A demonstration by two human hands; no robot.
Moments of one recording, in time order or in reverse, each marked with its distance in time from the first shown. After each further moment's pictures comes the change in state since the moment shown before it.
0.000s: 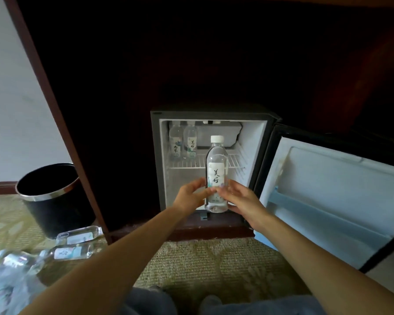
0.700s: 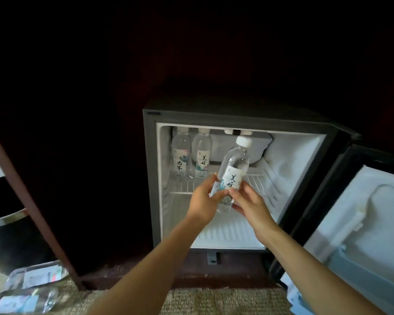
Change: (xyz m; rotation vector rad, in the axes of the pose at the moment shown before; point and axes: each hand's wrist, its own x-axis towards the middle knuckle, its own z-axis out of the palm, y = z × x) left_hand 0.175 -0.038 -0.023 0.074 0.116 0.169; right_hand 0.191 0.056 -0.014 -0.016 0.080 -0.169
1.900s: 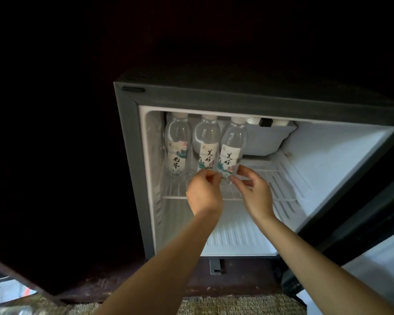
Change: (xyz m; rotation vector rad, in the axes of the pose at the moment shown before) left_hand 0.089 -0.051 0.012 0.238 0.449 -0.193; right_hand 0.101 0.059 -0.001 -0.443 0.310 -0.119
